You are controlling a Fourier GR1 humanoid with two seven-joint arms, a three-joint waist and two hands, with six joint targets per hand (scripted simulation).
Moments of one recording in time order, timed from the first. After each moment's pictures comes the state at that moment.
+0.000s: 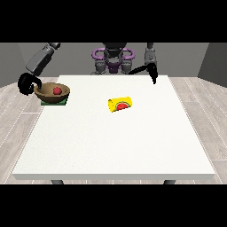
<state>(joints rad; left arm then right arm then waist) -0.45 0.09 0.01 -1.59 -0.29 0.17 -0.15 -0.69 -0.80 -0.46 -0.31 -0.30 0.39 -0.18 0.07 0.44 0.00</state>
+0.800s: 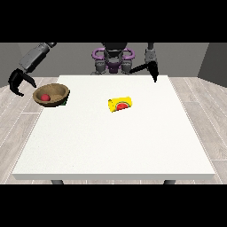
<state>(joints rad) -0.42 0.11 0.01 -1.72 -0.29 0.16 -0.11 -0.70 -0.92 -0.41 -0.29 -0.21 0.29 -0.16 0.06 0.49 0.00</state>
